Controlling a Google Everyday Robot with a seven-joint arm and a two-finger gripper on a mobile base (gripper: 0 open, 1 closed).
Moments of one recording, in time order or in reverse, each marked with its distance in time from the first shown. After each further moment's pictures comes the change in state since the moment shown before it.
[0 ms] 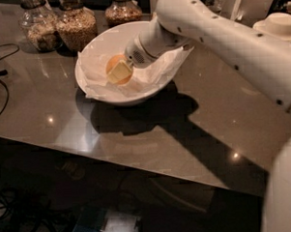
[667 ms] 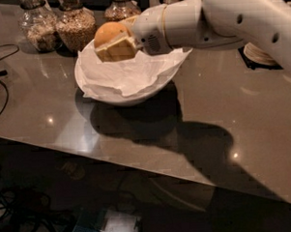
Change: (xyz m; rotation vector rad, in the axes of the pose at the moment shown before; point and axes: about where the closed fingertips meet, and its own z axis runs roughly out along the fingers) arm -0.077 0.077 -0.116 0.017 -0.432 -0.132
